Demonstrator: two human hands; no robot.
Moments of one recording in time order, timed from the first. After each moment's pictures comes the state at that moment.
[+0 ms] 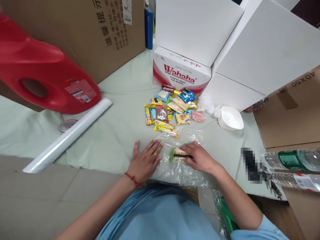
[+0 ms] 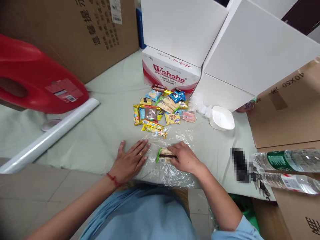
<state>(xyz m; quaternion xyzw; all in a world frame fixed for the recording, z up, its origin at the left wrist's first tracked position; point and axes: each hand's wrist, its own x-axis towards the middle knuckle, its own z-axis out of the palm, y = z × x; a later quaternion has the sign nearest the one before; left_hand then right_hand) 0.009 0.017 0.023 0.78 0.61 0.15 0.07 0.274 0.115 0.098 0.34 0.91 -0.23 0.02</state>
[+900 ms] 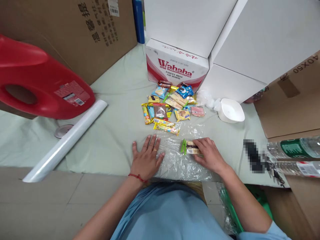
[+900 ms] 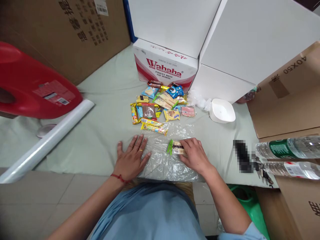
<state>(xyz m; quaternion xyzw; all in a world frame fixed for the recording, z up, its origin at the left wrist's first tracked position) 0.017 0.020 0.019 0.72 0.68 0.11 0.07 0.304 0.095 0.093 0.44 0.89 -0.13 -0.03</state>
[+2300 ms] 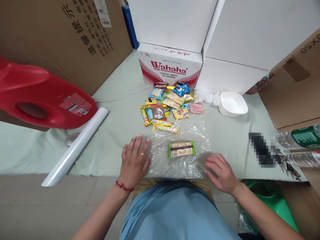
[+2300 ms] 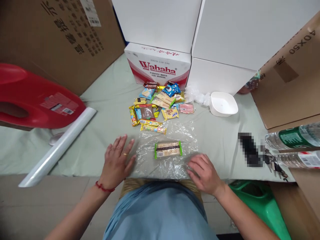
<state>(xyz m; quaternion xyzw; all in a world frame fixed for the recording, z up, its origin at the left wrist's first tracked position) -0.034 0.003 0.034 0.75 0.63 0.20 0.01 0.352 0.024 0.072 0.37 0.89 -0.16 -0.23</state>
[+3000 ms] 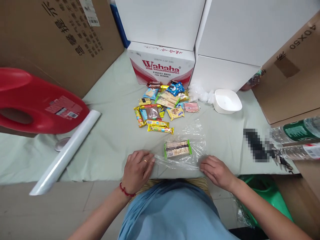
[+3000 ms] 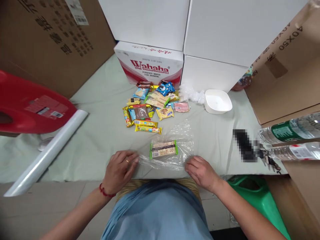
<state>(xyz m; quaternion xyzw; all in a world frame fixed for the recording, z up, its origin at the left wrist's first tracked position) -0.008 0.003 0.045 0.78 0.56 0.28 0.05 0.364 0.026 0.061 0.33 0.91 -0.18 -0.17</state>
